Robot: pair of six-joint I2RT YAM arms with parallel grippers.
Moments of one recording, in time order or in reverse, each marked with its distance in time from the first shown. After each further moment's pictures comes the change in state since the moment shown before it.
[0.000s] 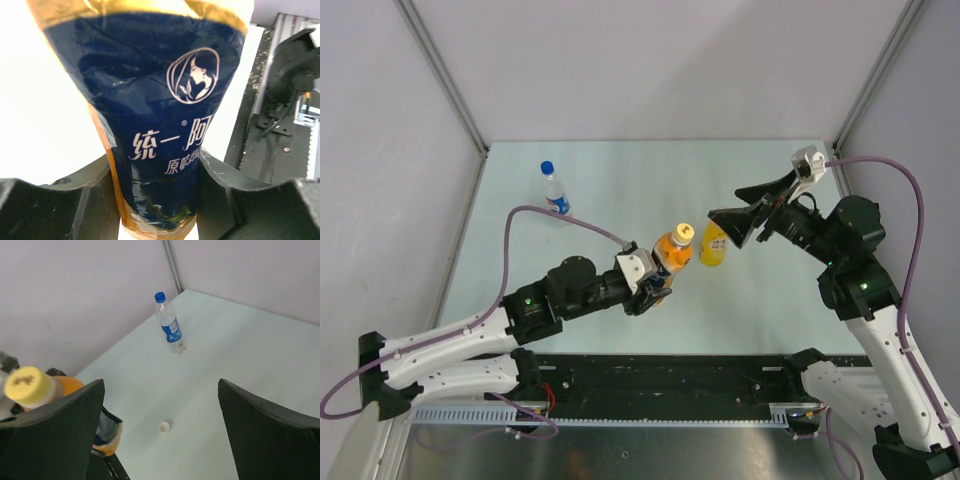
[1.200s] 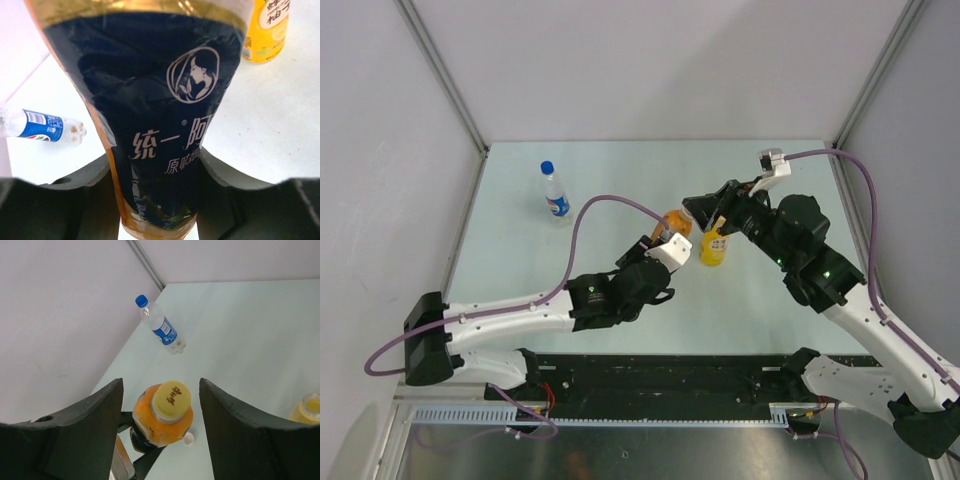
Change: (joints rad) left arm -0.102 0.393 0.200 -0.208 -0.814 -0.035; right arm 0.332 0.129 0.000 0.047 0.537 0.202
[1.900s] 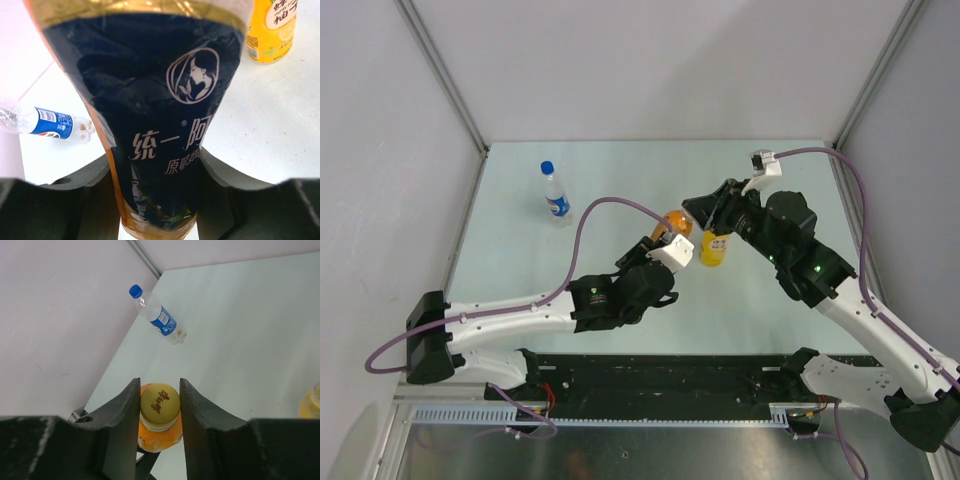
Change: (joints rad) left arm -0.031 0.019 0.030 -0.042 -0.071 0.000; right arm 0.000 0.045 0.000 -0.021 0.011 0.072
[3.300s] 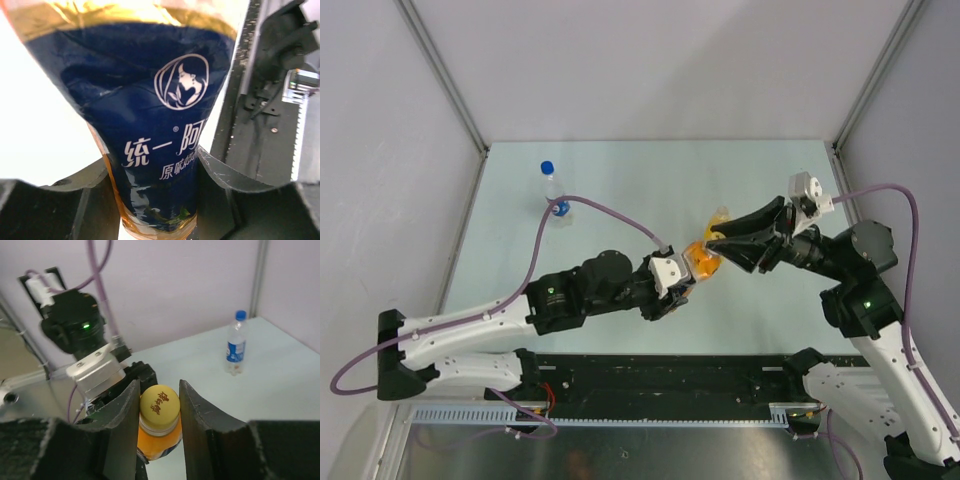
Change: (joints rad) left arm 0.034 -0.200 -0.019 0.062 0.806 0.051; right arm -0.244 -0.247 -0.073 0.143 -0.784 -0.265
